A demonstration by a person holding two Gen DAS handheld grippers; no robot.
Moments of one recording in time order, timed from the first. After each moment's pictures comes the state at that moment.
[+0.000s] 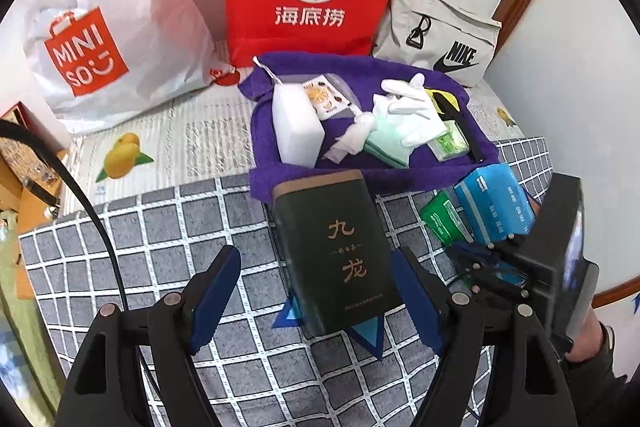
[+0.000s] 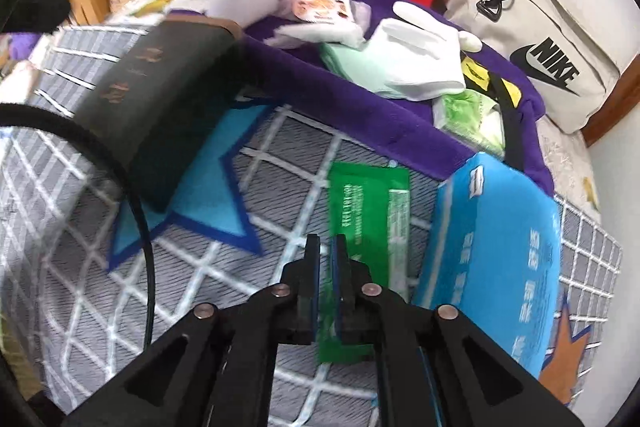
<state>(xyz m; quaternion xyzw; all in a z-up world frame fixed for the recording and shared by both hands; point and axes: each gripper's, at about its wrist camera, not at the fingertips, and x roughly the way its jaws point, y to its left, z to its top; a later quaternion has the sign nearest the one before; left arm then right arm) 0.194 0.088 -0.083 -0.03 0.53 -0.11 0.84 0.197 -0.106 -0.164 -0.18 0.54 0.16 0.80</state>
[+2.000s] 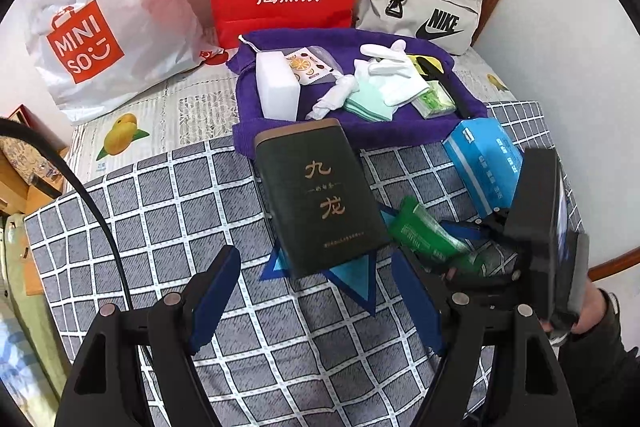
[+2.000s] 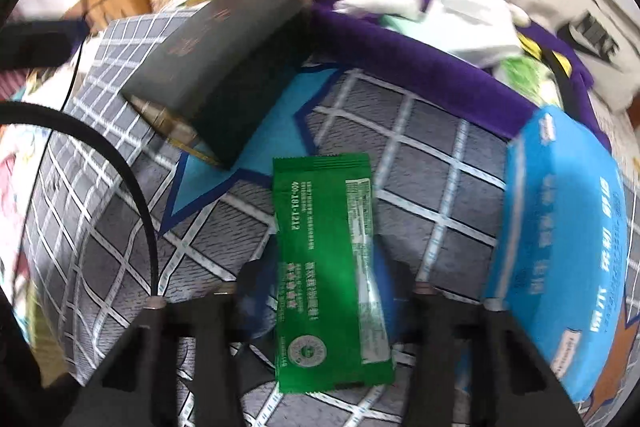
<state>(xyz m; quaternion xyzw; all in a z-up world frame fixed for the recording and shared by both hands) 0.154 0.072 -0.087 0.00 0.54 -0.11 0.83 0.179 -0.116 -0.178 -0.10 0.57 0.25 0.78</state>
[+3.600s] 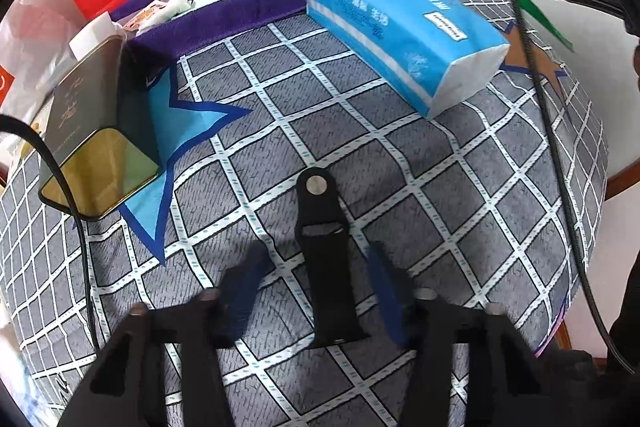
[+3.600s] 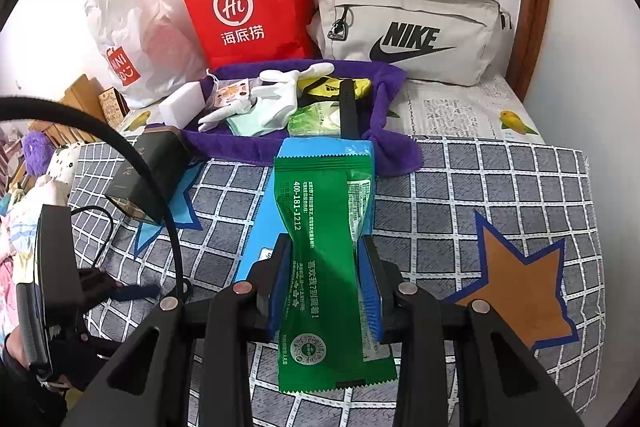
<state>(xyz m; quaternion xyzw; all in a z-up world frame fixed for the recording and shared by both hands) 0.073 -0.082 -0.181 0.12 0.57 -0.16 0.80 0.155 -0.281 -0.088 0.01 0.47 0.14 0.87</state>
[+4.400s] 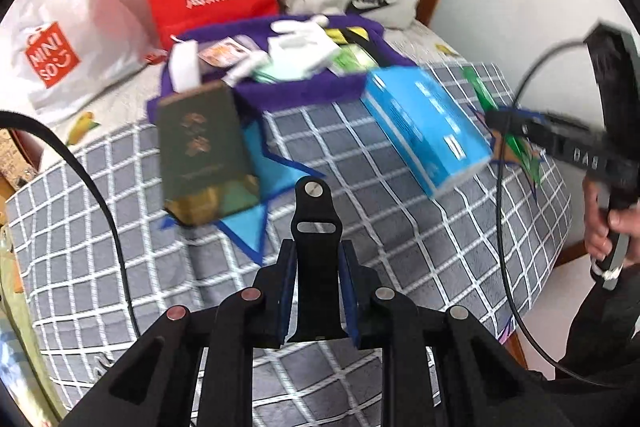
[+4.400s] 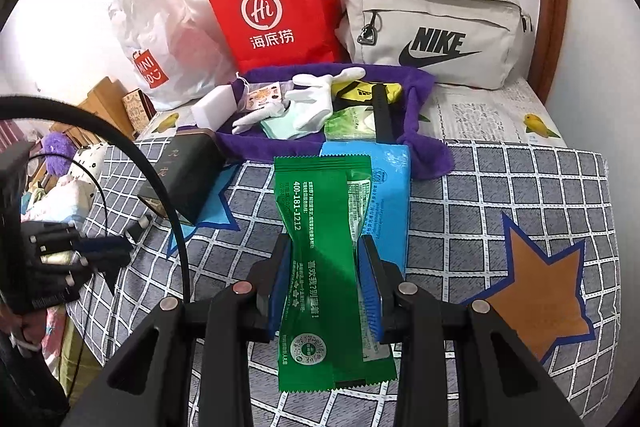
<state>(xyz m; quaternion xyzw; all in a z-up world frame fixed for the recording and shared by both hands) 0.074 -0.019 -0.096 0.03 0.53 -0.15 0.84 0.148 -0.267 -0.077 0.02 0.47 0.18 0.86</state>
